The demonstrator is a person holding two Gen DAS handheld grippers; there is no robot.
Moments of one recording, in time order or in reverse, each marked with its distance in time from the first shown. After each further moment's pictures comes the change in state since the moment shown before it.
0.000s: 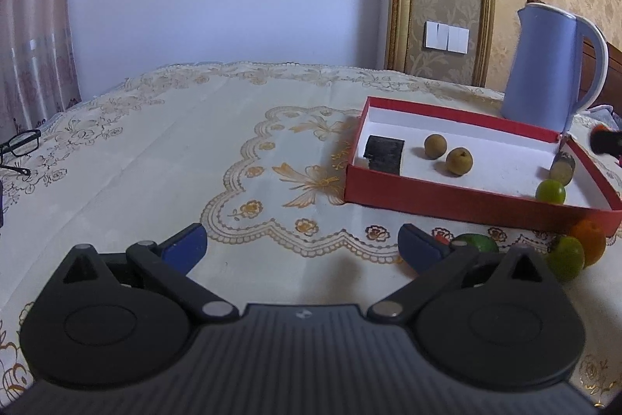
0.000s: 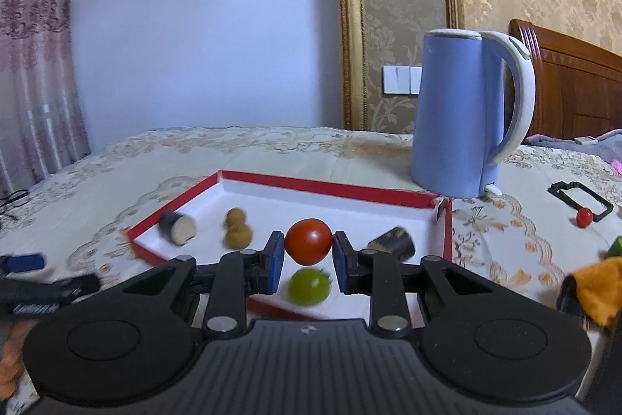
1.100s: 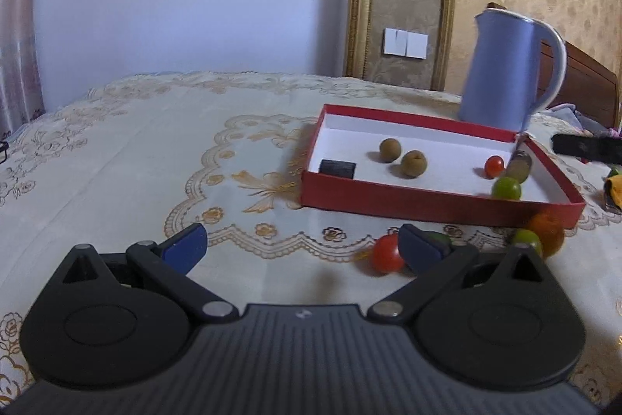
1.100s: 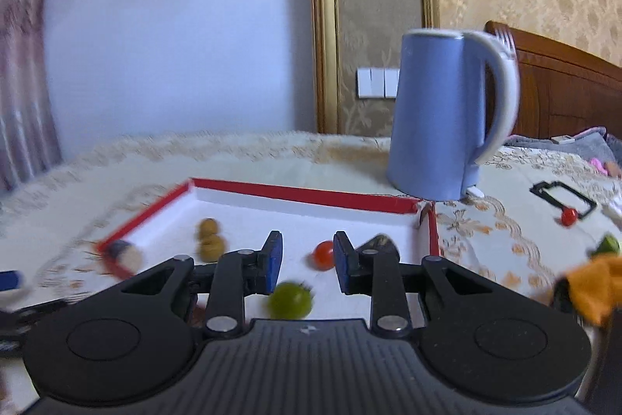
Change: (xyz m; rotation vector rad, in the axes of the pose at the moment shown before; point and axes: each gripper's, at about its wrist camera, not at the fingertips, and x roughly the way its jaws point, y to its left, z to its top) left arm -0.012 -0.004 -0.001 0.032 -0.028 -0.130; right arm -0.008 0.007 -0.012 0.036 -0.049 -0.071
